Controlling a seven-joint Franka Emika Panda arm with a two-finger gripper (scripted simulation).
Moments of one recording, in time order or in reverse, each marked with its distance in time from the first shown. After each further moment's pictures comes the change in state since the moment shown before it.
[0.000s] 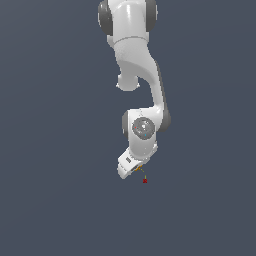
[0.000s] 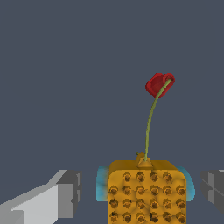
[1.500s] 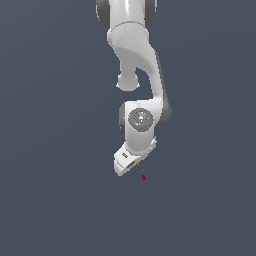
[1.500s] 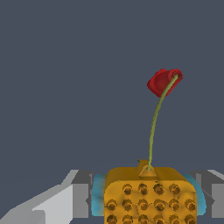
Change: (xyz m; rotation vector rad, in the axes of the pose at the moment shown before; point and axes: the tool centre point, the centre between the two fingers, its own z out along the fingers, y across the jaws) arm -0.006 0.010 -0.040 0.001 -0.001 -0.001
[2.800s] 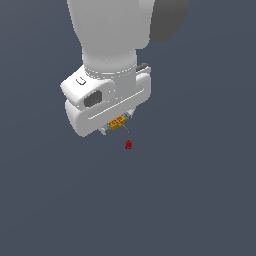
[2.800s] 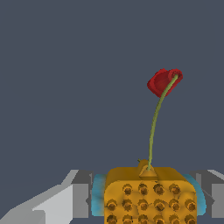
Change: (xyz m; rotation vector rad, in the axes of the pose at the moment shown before) arm -0.031 0.057 -0.282 -0.001 0.003 -0.001
